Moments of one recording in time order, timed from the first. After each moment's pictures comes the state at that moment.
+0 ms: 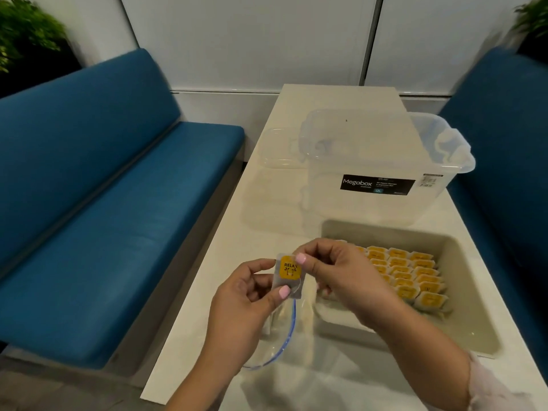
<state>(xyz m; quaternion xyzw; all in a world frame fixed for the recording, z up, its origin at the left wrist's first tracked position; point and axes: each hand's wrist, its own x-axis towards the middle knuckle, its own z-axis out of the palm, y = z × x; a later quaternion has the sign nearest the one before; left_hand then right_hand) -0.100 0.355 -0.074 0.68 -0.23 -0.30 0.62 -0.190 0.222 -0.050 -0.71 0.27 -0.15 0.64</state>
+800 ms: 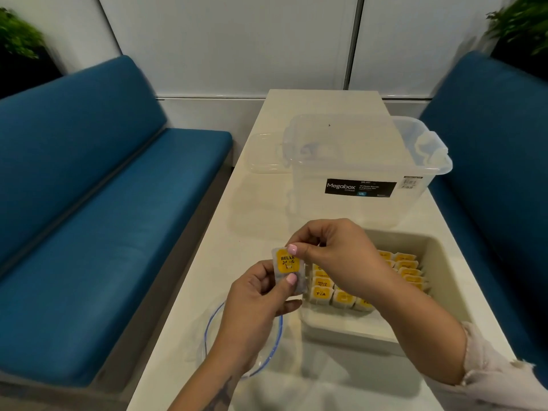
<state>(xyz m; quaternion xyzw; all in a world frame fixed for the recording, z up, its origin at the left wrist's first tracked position) -0.117 0.323 -0.063 0.61 -0.22 -0.38 0.66 -0.187 0.194 -0.029 -0.82 0.28 -0.17 0.47</state>
